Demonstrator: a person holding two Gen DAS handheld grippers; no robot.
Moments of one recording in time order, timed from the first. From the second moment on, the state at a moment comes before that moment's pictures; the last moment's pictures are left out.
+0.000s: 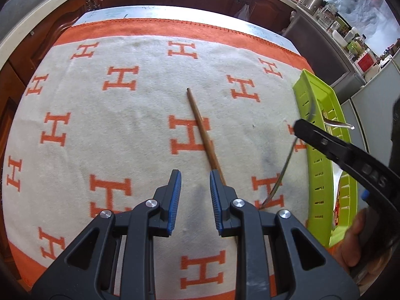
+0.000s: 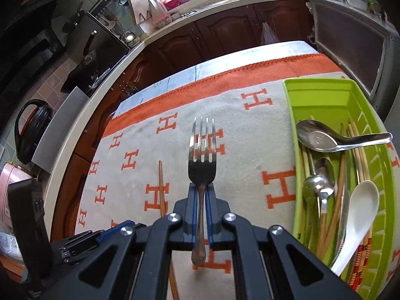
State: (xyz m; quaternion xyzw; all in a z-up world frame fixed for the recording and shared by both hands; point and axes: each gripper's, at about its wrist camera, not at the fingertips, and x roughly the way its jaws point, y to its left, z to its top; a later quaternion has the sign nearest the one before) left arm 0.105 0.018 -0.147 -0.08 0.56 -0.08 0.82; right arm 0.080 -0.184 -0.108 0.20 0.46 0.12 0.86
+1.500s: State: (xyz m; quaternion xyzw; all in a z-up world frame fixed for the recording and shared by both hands) left arm 0.100 -0.147 -0.075 -0.08 0.53 -0.23 0.81; right arm -0.030 -0.308 -0.026 0.19 0.40 0.02 0.89
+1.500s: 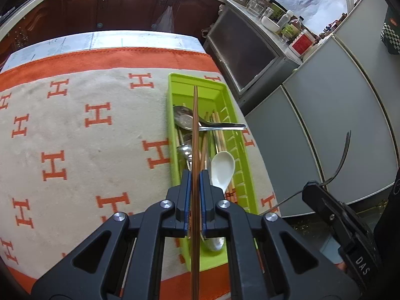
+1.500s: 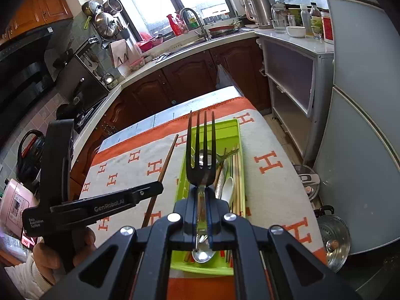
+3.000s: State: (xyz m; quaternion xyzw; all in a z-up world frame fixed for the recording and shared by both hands) left arm 0.100 -0.086 -0.104 -0.08 0.54 -0.16 0.82; right arm 0.038 -0.280 -0.112 0.20 0.54 0.03 0.82
